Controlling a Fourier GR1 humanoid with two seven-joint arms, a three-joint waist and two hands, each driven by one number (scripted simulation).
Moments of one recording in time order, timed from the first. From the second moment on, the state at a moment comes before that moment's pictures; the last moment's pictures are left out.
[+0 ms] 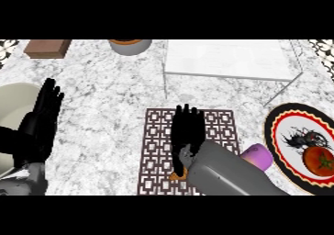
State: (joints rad) left arm -0.08 0.33 -0.08 -1.64 0.16 0.31 0.12; right arm -0.70 -0.12 0.85 -1.26 0.48 0.19 1.23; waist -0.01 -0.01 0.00
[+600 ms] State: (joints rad) left arm -0.08 0.31 -0.07 -1.65 0.15 0.29 0.13; right arm -0.60 -0.10 0.80 -1.29 0.61 0.19 1.18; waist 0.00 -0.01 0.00
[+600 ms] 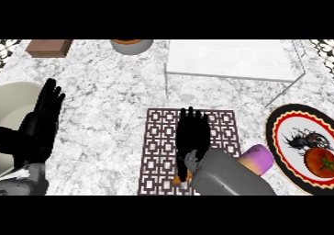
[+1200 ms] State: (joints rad) left arm -0.08 0.31 -0.05 -1.67 0.14 0.27 0.14; right arm -0.53 -0.07 0.77 -1.25 0.69 0.21 1.10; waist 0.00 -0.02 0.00
